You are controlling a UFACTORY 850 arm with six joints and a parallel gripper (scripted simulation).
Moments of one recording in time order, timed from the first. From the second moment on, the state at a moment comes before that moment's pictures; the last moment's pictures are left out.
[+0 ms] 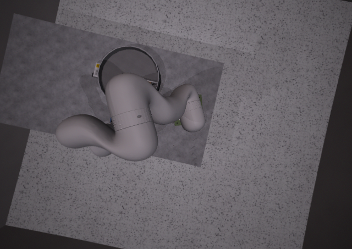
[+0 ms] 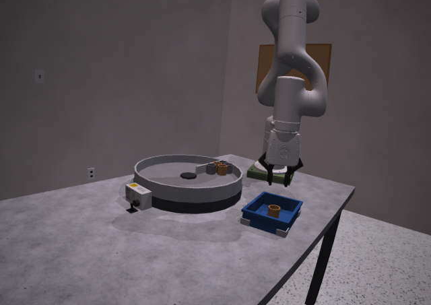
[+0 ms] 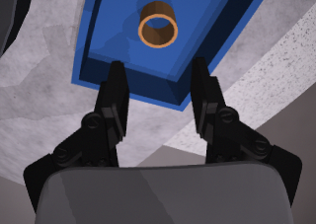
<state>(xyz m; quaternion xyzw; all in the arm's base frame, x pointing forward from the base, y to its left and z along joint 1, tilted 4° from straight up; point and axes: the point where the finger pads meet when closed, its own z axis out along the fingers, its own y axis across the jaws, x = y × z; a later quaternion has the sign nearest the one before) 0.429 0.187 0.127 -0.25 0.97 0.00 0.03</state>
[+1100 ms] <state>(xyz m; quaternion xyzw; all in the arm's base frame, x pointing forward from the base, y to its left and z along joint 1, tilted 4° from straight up) 0.428 0.186 0.127 -0.25 0.97 0.00 0.03</state>
